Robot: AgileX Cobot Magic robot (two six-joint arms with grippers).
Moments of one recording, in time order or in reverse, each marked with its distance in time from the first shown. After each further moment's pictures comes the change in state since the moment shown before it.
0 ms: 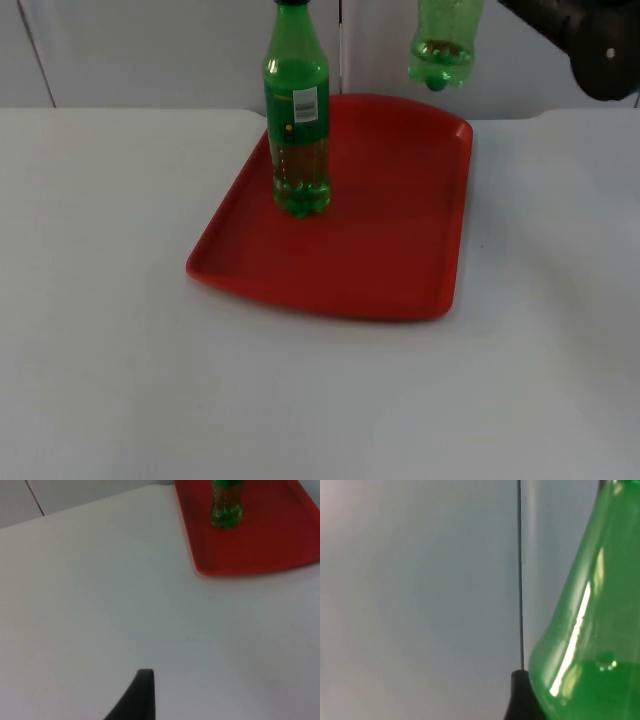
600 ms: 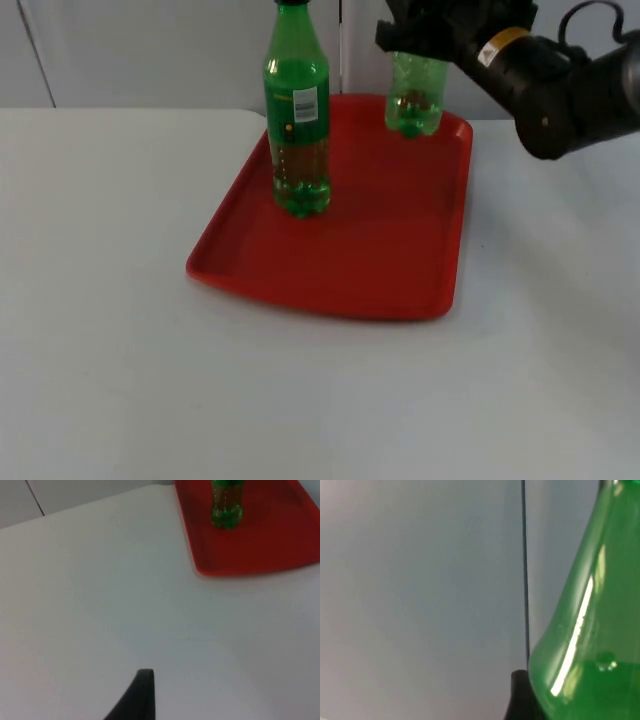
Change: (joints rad) right arm 0.000 0.247 -0.192 0.000 -0.025 0.009; left arm 0.000 0.000 0.000 0.000 0.000 0.000
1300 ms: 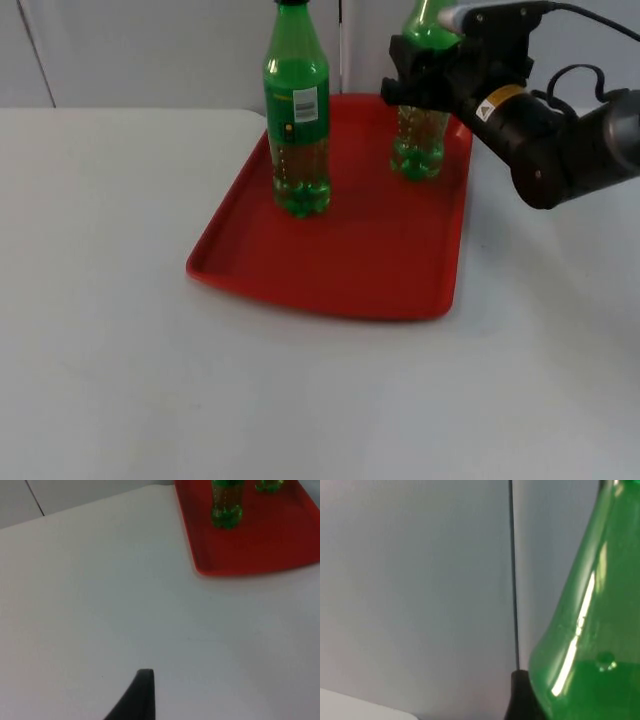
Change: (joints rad) right arm -0.017 0.099 -0.009 0.002 -0.063 0.002; left arm 0.000 0.000 0.000 0.000 0.000 0.000
